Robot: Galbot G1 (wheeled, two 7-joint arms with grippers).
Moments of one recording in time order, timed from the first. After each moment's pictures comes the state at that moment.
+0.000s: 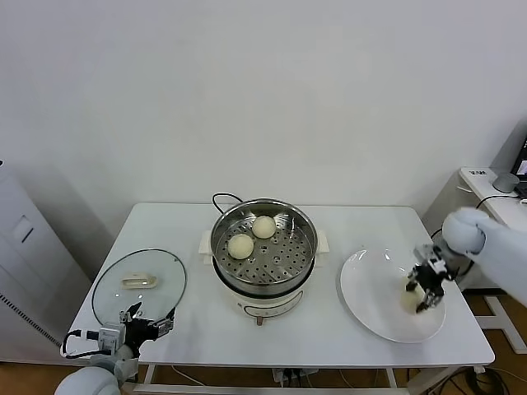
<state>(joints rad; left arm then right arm) 1.46 -1.00 -0.43 -2.00 -0.50 0.51 -0.21 0.19 0.55 -0.93 1.22 0.01 0.03 -1.29</state>
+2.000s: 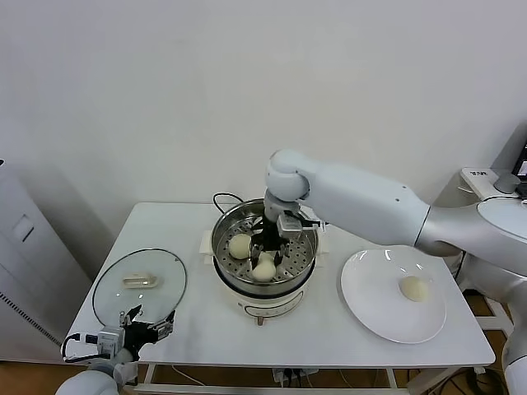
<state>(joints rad) 1.47 -1.01 -0.44 -1.99 -0.51 0.48 -0.20 0.35 1.19 -1.01 1.31 -0.16 0.82 -1.32</state>
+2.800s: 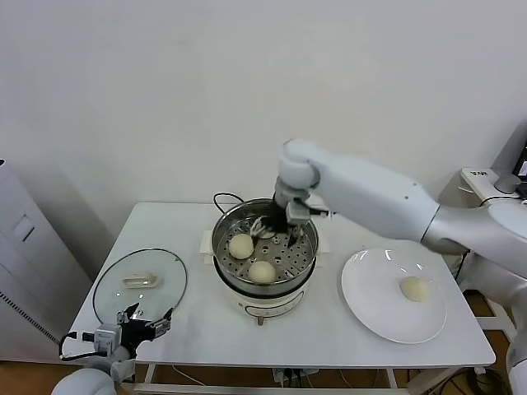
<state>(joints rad) 1.47 -0.99 -0.45 -2.00 -0.52 0.48 -0.20 0.39 1.12 -0.91 1.22 -0.22 0.78 -1.32</state>
